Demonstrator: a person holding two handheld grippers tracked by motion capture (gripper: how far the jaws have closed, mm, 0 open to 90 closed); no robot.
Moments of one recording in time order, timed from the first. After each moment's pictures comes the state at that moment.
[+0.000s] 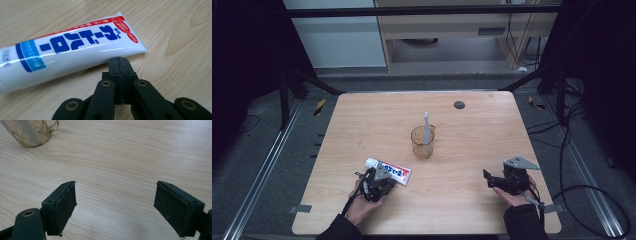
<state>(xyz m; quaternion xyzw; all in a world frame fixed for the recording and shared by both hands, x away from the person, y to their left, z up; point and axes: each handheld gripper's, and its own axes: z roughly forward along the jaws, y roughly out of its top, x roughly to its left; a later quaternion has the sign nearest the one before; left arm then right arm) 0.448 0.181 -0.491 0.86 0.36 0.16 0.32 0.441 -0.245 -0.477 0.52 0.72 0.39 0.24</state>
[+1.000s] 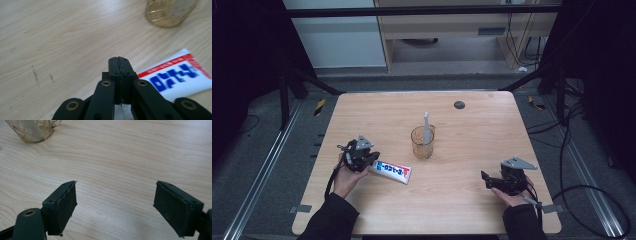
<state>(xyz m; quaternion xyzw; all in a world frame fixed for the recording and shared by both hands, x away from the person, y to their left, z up) 0.522 0.235 -0.457 0.84 0.39 0.20 0.32 0.444 -0.241 -0.483 0.51 0.73 0.39 0.23</state>
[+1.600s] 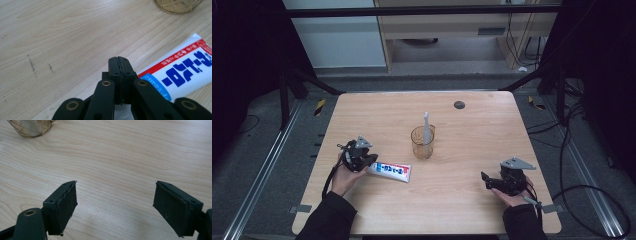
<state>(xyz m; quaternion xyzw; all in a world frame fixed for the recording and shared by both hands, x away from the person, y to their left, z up) 0.524 0.240 -0.466 0.85 0.40 0.18 0.30 0.445 -0.242 -0.486 0.51 0.74 0.38 0.23</state>
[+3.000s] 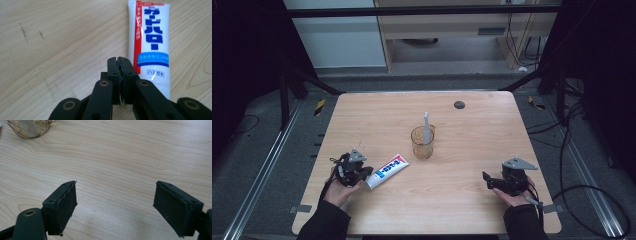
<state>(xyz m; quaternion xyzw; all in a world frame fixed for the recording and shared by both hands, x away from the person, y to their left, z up) 0.482 0.251 -0.463 0.85 0.41 0.16 0.30 0.444 -0.245 -0.485 0.51 0.73 0.38 0.24</state>
